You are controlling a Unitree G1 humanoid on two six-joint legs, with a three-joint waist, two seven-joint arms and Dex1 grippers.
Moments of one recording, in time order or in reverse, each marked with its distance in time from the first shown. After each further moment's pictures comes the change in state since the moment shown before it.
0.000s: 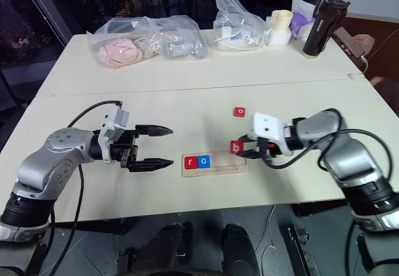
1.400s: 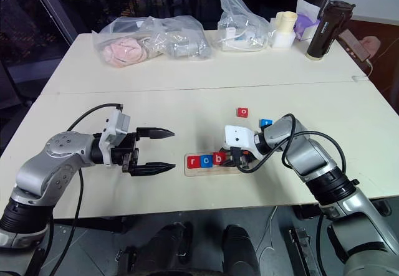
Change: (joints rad) left arm 0.027 -0.001 0.000 -0.051 -0.001 -0.001 0.036; right arm -0.078 0.100 0.135 0.154 -0.133 -0.056 0.046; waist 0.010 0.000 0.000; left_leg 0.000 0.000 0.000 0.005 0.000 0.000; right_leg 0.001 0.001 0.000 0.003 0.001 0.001
